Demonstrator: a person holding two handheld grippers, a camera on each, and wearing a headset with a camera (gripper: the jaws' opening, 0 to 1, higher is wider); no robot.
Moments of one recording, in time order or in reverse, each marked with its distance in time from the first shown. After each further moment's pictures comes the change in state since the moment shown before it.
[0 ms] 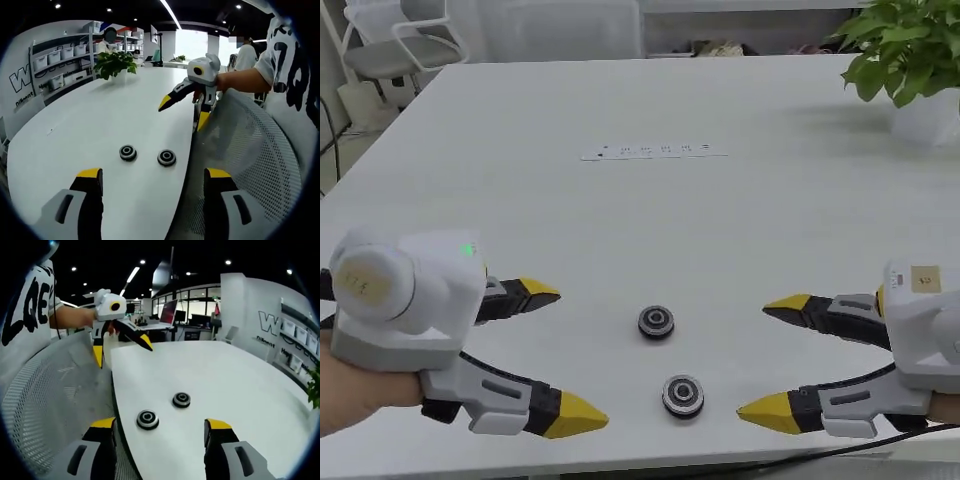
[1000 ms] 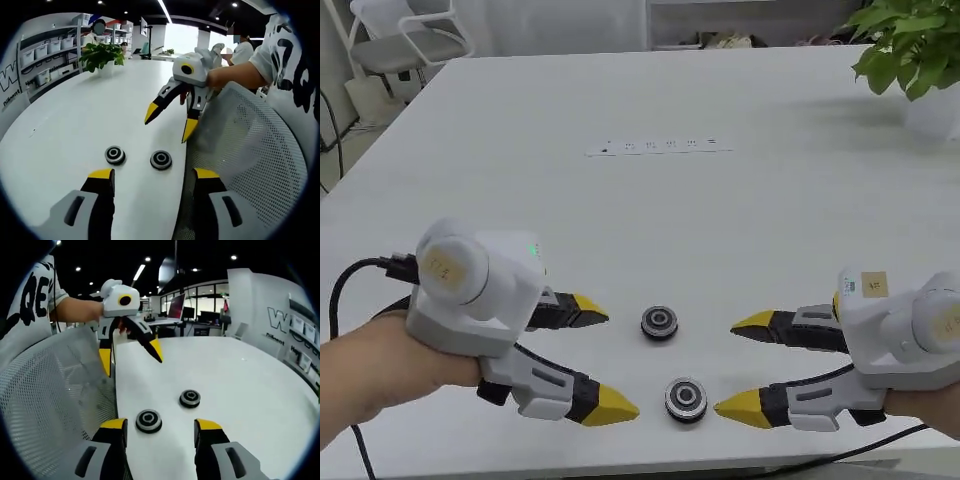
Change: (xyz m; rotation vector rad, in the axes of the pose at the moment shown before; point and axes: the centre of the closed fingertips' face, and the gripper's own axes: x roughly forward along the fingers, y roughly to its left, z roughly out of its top) left arm 0.041 -0.004 -0.006 0.013 0.063 -0.124; right arm 0.034 0.002 -0.012 0.002 0.020 0.090
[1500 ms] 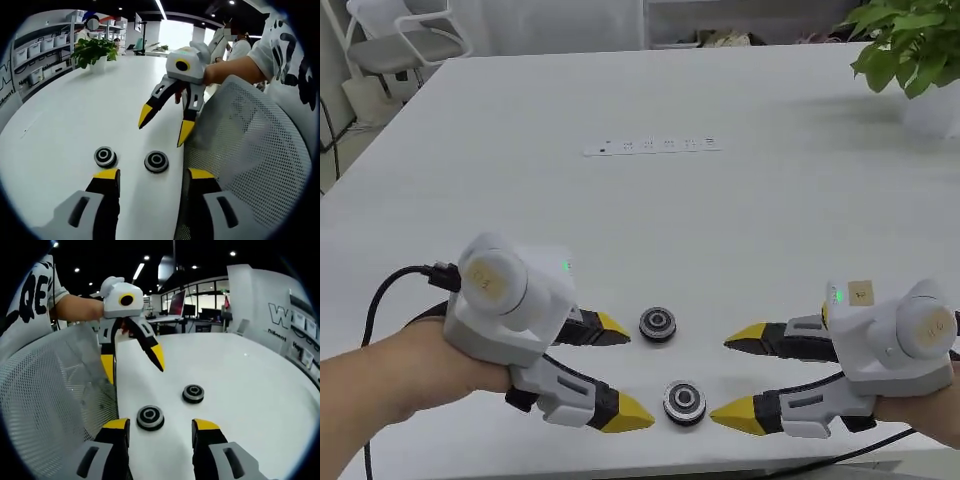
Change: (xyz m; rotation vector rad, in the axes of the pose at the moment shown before) left arm 0.025 -0.008 -0.003 0.013 0.029 -0.058; right arm 0.008 0.003 -0.010 0.021 0.013 0.025
